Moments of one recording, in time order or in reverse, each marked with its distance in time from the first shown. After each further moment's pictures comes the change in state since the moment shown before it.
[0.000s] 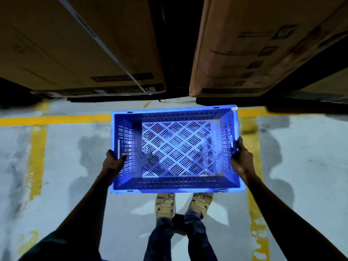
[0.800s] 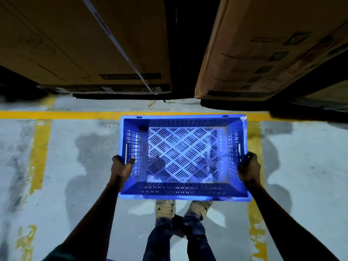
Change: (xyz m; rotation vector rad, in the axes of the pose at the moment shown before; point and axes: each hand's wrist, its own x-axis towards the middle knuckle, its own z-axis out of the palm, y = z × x) left_hand -0.031 -0.012 0.014 -0.128 0.069 -0.059; right_hand -0.019 0.013 0.007 0.110 0.106 0.141
